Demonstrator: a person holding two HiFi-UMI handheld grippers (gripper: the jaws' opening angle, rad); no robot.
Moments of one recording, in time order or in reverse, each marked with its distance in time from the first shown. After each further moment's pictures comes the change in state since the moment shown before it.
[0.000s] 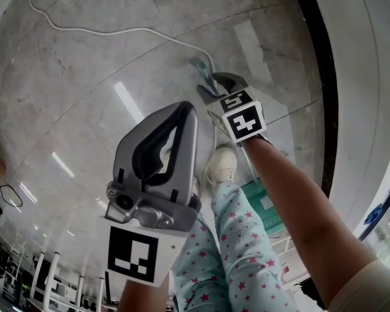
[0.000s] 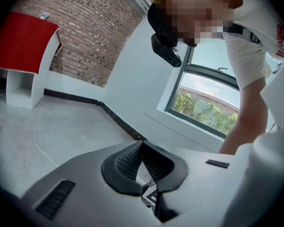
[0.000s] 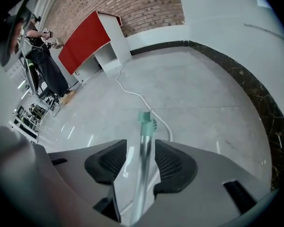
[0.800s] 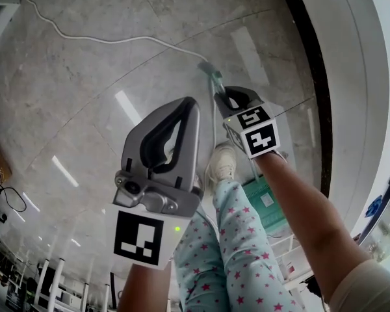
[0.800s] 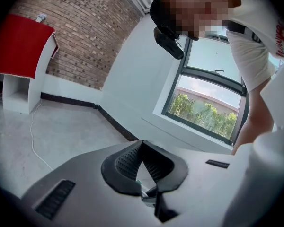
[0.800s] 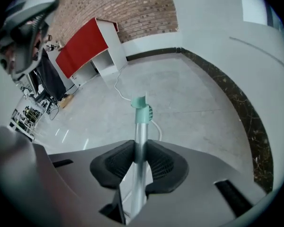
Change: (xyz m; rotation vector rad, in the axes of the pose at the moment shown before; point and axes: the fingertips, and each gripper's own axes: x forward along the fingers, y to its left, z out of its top) left arm -0.012 -0.013 0.023 0.021 -0.017 -0.036; right arm -0.073 0.003 0.002 0.035 -0.031 -0.072
